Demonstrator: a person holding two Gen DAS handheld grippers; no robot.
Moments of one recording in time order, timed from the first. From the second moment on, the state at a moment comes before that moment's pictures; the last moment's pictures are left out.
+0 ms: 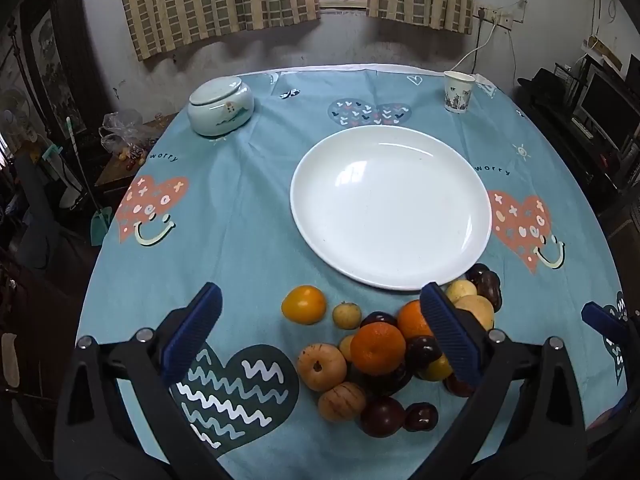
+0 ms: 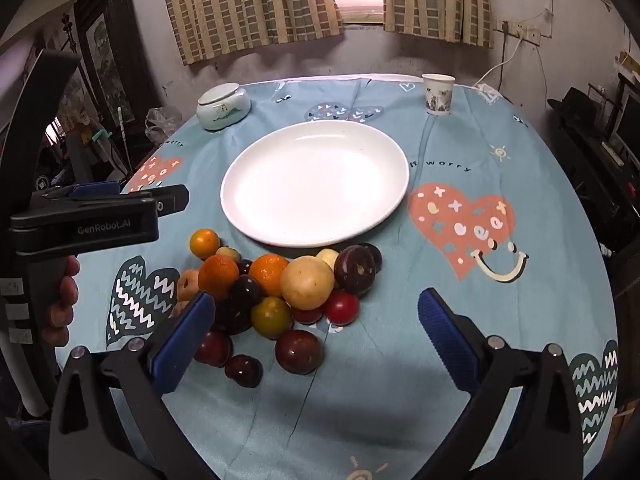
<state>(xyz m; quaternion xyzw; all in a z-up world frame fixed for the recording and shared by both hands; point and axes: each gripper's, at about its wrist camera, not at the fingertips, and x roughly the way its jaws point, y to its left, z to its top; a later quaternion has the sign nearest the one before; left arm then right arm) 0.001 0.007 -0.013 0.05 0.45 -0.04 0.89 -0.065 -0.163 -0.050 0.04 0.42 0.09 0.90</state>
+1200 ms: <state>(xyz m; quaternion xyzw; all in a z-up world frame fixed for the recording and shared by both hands) -0.062 0.051 -0.111 0.00 0.49 -0.19 0.85 -0.059 -0.161 -0.144 0.00 0.48 0.24 0.85</state>
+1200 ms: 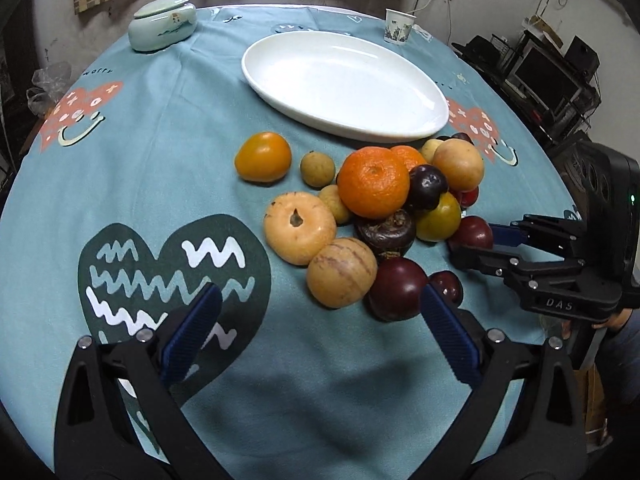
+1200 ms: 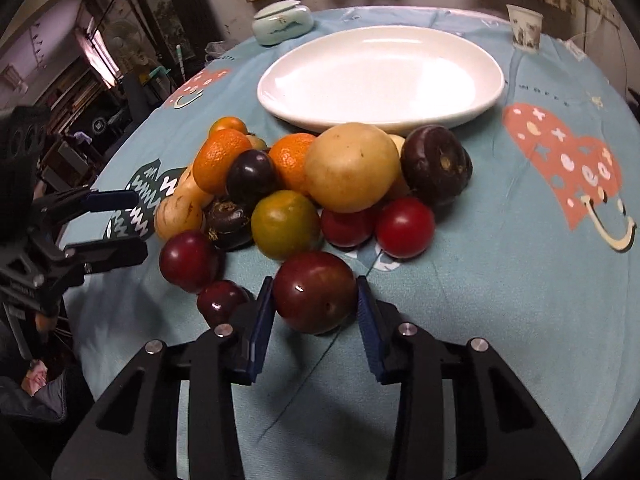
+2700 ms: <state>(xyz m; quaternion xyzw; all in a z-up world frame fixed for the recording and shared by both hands) -0.099 -0.074 -0.125 0.18 0.44 -0.18 0.86 -0.110 -0.226 -0.128 -0.02 0.41 0.21 0.89</state>
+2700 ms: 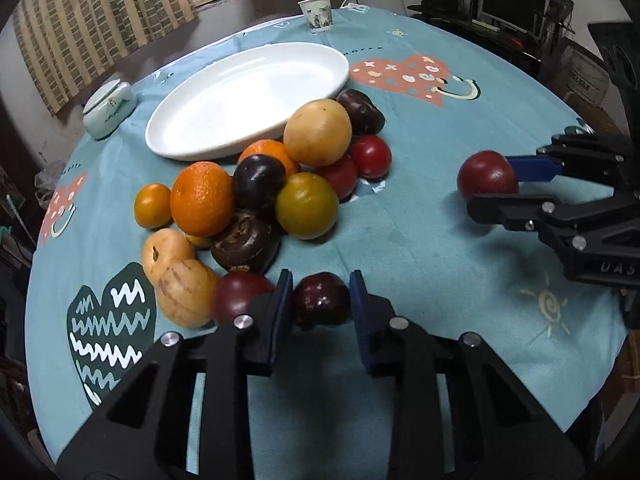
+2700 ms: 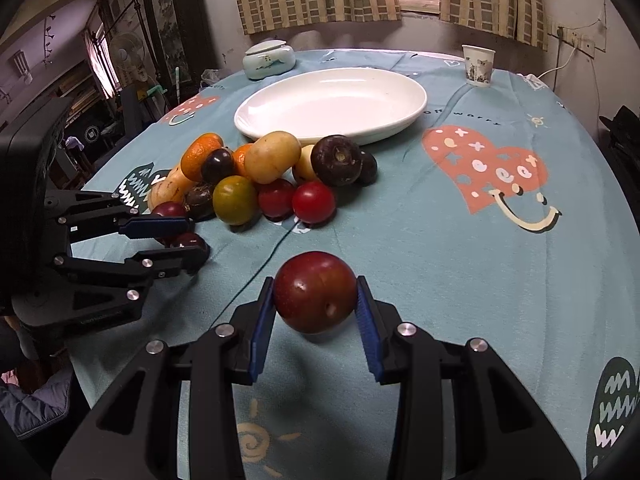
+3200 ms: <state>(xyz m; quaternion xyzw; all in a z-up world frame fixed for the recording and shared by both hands) -0.100 -0.059 -0.089 0.14 0.40 -0.21 0.88 -0.107 -0.209 -0.101 -0.04 0.39 0.21 0.90</state>
